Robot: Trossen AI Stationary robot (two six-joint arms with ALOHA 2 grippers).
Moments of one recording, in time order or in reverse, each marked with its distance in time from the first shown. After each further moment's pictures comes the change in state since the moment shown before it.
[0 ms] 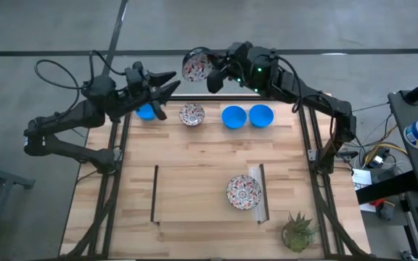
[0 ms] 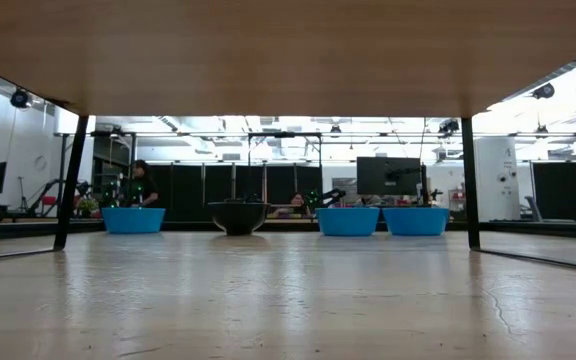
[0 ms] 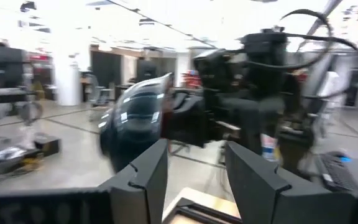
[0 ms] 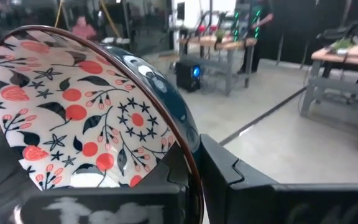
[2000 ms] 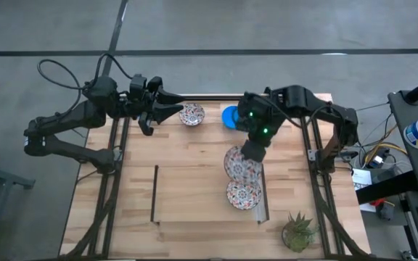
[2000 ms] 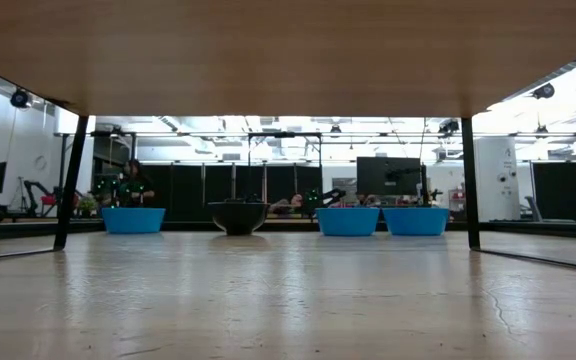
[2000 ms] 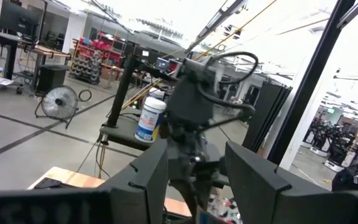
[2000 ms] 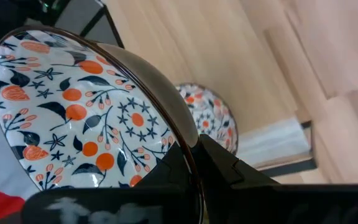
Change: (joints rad) left arm -0.001 0.000 -0.010 0.003 0.429 -0.330; right arm 0.239 -0.001 0.127 -1.168 -0.871 0.484
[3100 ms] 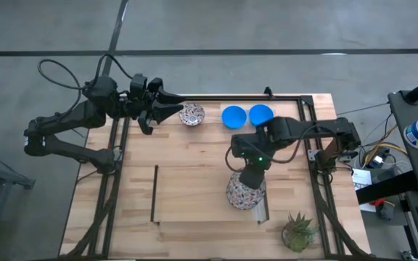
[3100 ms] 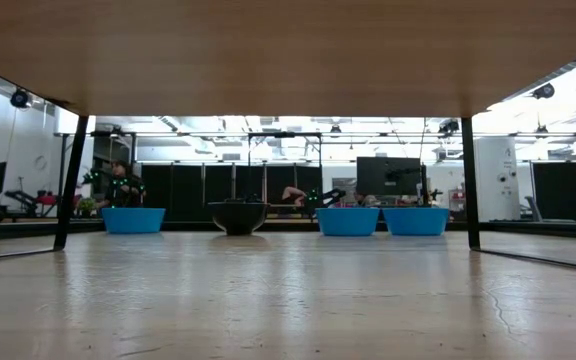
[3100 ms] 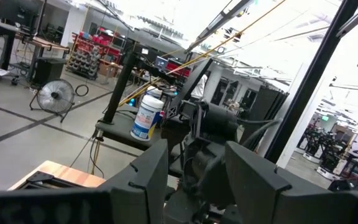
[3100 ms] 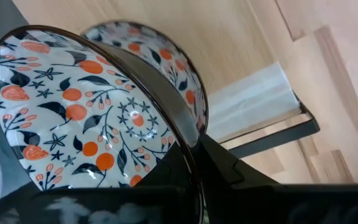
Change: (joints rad) left arm 0.000 0.000 0.000 0.000 0.000 -0.050; right arm 0.187 0.001 -0.258 0.010 0.189 0.127
